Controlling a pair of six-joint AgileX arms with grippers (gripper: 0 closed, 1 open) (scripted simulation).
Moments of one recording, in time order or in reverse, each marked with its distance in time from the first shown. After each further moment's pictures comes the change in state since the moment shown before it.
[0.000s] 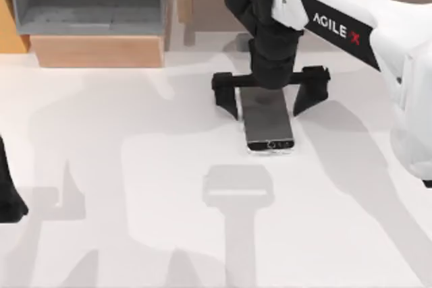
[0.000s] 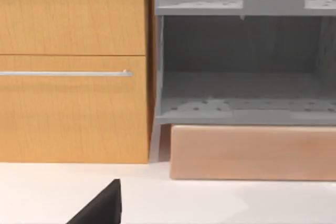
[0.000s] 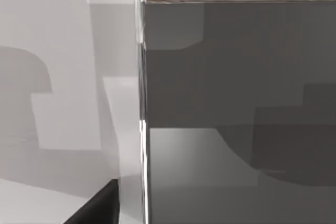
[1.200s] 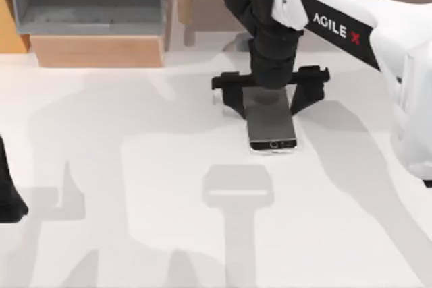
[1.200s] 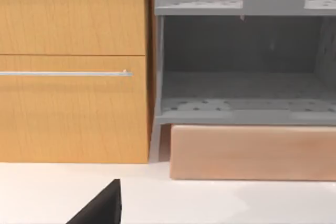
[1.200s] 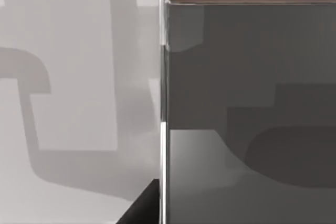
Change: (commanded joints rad) left arm 0.000 0.000 0.000 0.000 0.000 0.000; right arm 0.000 0.000 0.000 0.000 0.000 0.000
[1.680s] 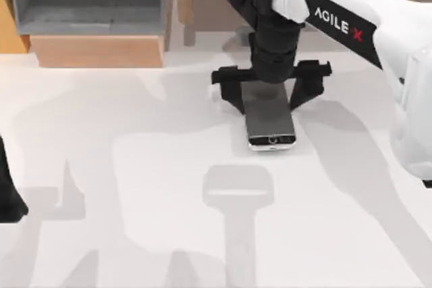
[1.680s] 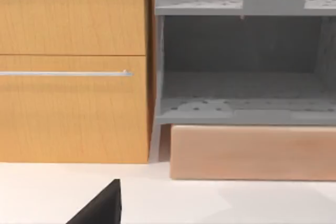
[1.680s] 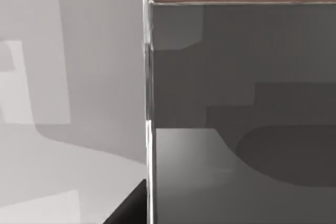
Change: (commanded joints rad) left arm 0.000 0.000 0.000 0.000 0.000 0.000; right arm -0.003 -0.034 0.051 -0.069 0.008 -0.002
